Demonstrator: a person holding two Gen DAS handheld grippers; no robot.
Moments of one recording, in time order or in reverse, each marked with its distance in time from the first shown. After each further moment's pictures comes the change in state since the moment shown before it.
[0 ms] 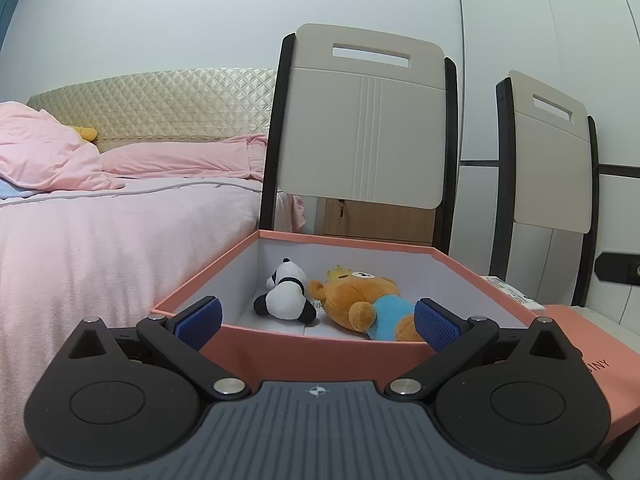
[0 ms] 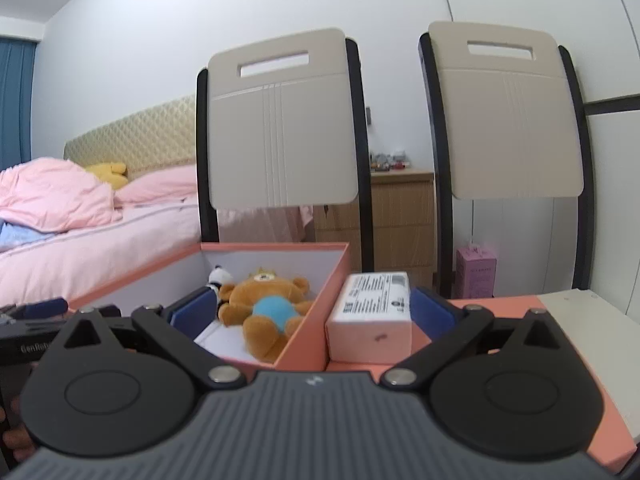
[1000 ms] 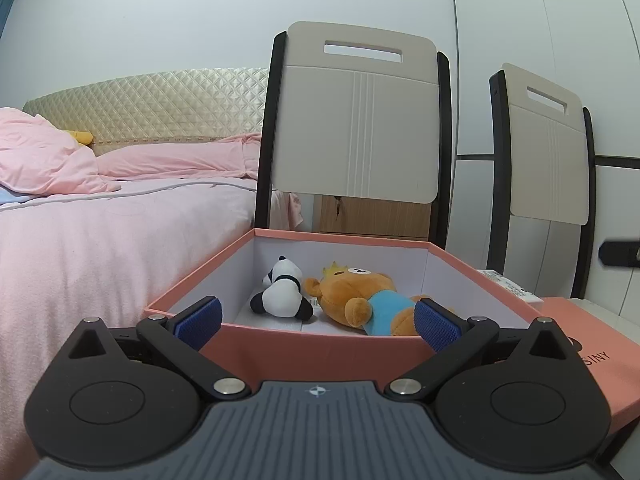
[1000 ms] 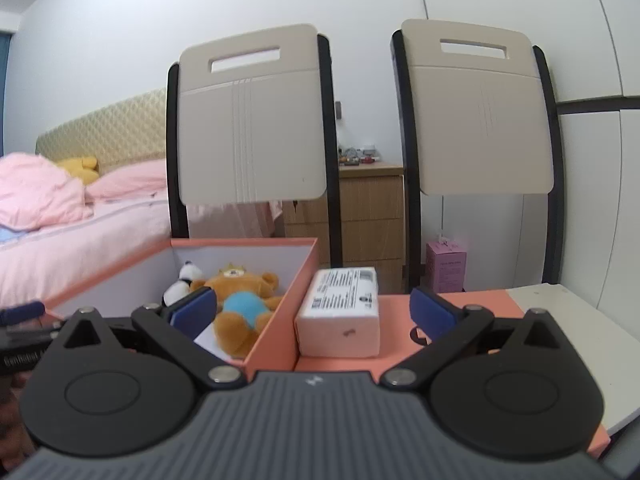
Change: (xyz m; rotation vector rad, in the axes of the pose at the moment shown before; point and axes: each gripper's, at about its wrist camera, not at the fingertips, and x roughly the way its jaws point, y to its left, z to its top) left arm 0.000 -0.007 -0.001 0.022 0.005 -0.005; right arm -0.005 -0.003 0.006 0.007 0.015 -0.092
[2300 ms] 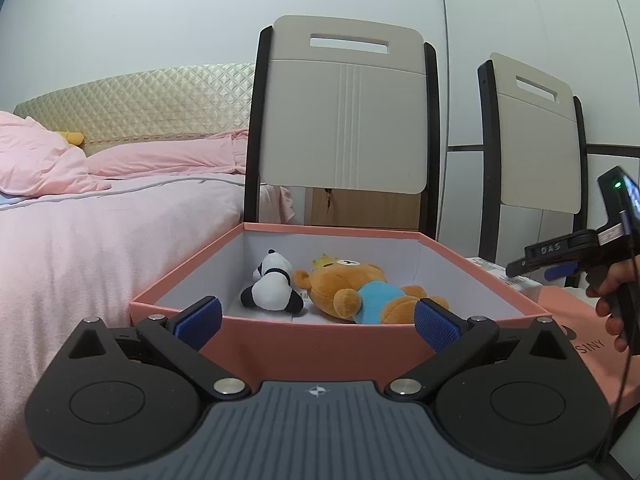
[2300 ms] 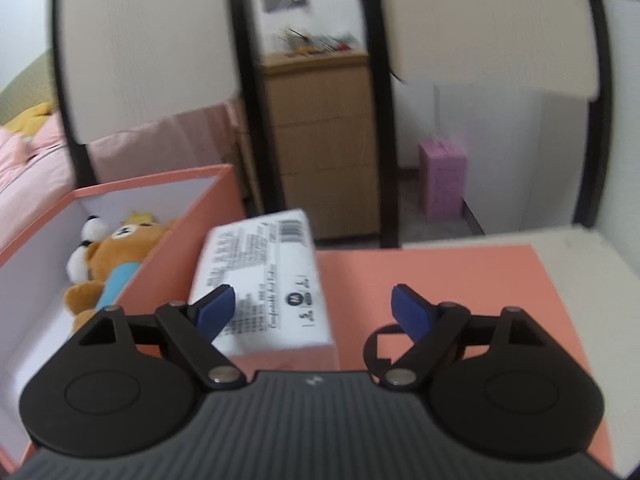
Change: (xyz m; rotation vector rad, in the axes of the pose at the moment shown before) left arm 0.000 -0.008 -0.005 0.030 0.017 -0.020; right arm 0.180 -0.090 0.008 0.053 0.343 0.001
